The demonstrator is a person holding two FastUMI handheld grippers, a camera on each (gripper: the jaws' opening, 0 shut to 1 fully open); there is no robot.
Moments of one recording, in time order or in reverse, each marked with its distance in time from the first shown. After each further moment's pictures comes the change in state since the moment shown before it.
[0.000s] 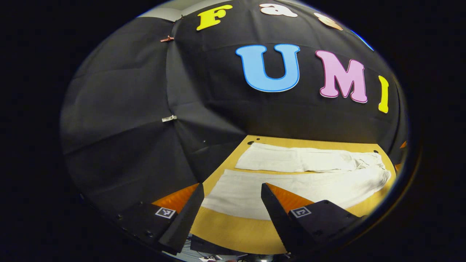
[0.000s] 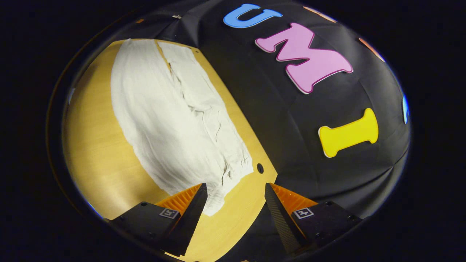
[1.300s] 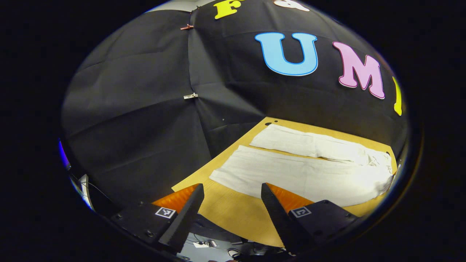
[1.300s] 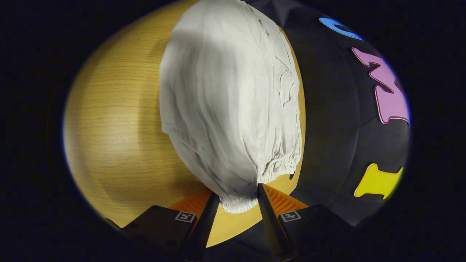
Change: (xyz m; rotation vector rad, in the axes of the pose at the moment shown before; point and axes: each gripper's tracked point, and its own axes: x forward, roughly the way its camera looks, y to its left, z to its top) left arm -0.023 -0.002 -0.055 -0.050 0.122 0.138; right arm 0.090 0.062 -0.065 -0.457 0.114 0.198
